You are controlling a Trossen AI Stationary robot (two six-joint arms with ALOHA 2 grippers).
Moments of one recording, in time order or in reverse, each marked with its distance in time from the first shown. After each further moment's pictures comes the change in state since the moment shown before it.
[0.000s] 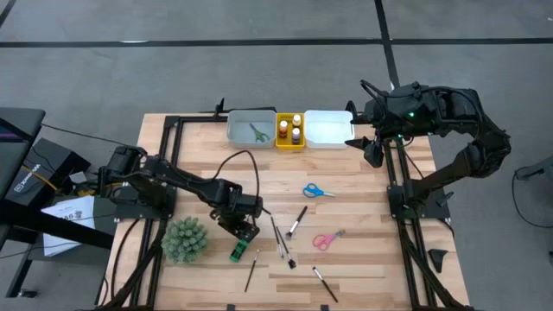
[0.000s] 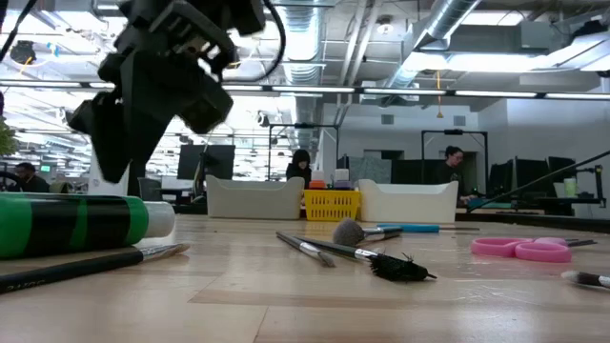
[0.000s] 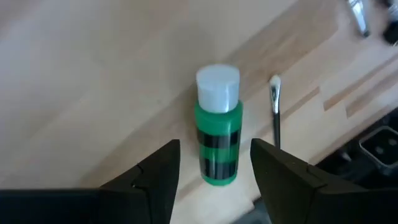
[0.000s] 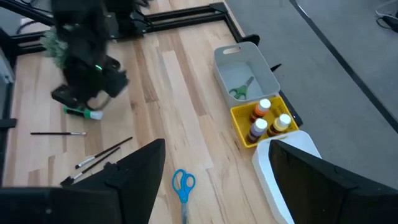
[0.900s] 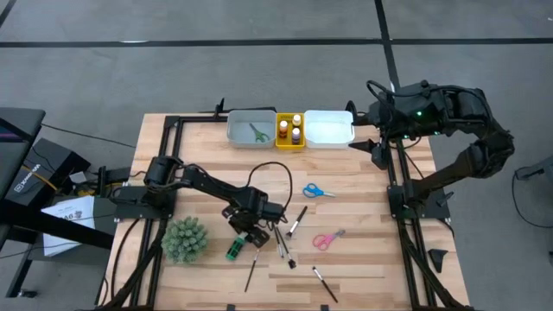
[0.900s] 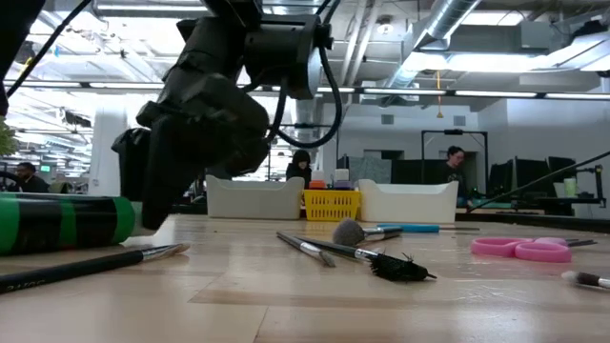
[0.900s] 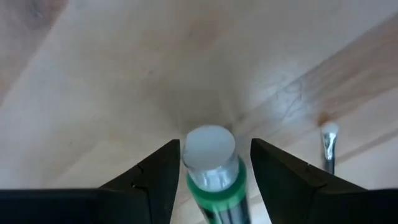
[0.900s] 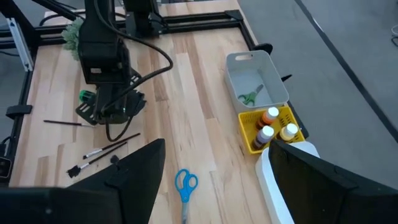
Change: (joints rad) left arm 0.018 0.339 0.303 -0.280 -0.037 0.179; right arm -0.001 -0.025 -0.001 0.003 -0.052 -0.076
